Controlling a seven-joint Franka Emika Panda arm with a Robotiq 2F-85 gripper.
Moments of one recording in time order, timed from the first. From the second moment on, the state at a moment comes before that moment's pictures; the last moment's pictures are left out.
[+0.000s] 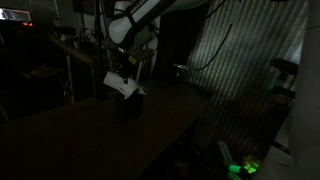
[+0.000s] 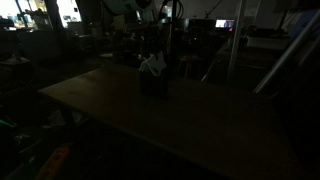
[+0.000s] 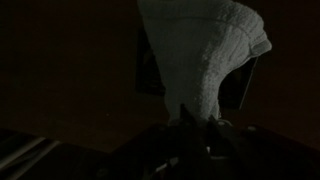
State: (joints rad) arm -0.02 0.29 0.01 -1.88 -0.21 2.31 -0.08
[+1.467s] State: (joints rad) arm -0.04 0.37 0.02 -1.94 -0.08 2.38 -0.18
